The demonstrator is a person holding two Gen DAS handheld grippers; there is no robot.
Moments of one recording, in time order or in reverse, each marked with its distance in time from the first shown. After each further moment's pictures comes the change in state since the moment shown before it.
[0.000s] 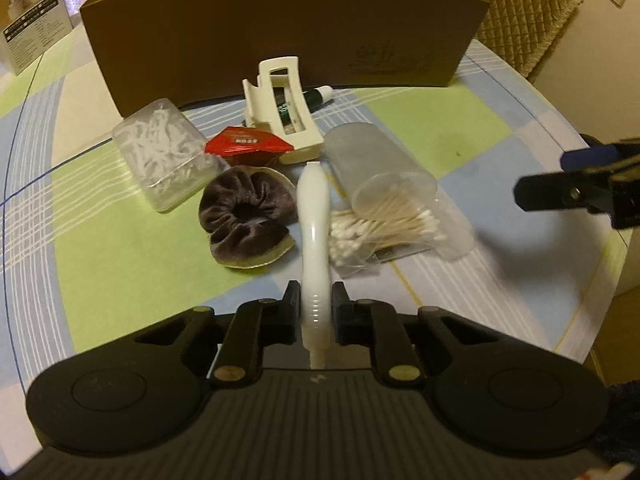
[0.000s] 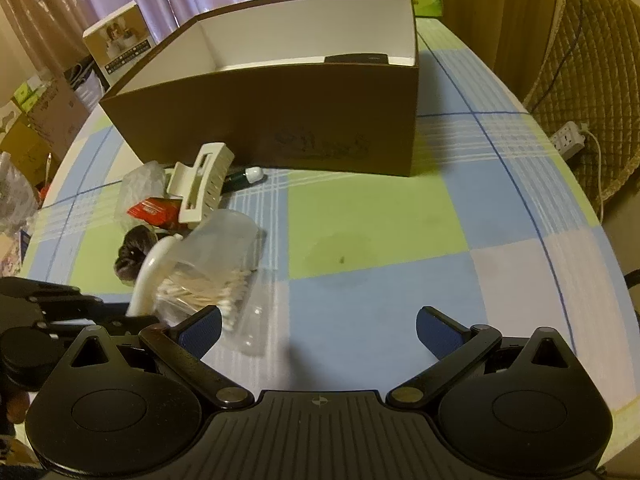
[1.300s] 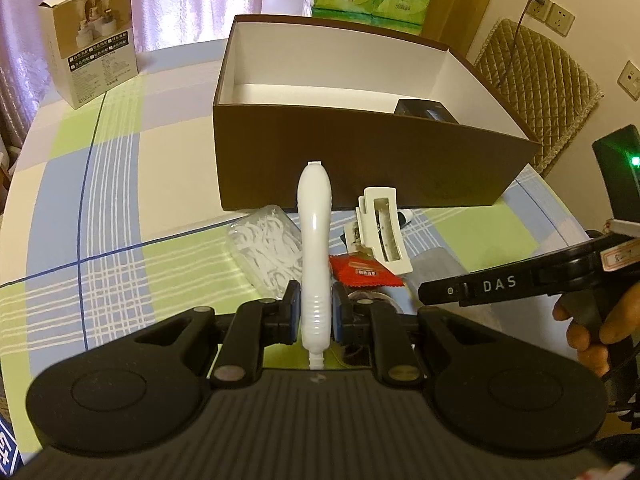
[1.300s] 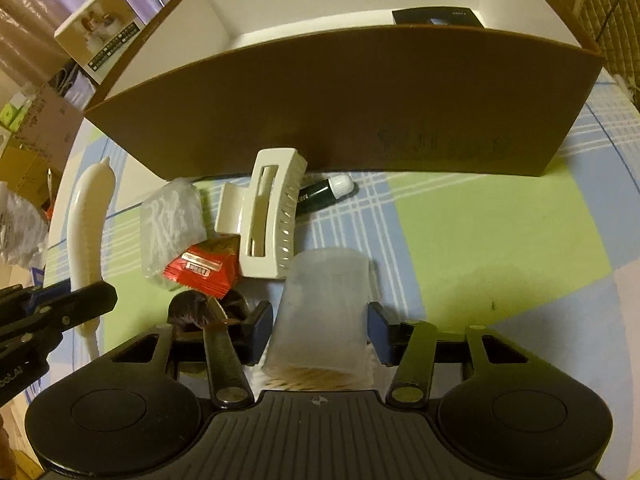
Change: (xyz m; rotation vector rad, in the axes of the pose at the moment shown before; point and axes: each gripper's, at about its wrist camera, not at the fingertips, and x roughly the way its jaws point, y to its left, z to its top) left arm -0.054 0.085 0.042 -0.111 -0.174 0.002; right arm 0.089 0.064 0.059 0.139 0.138 0.053
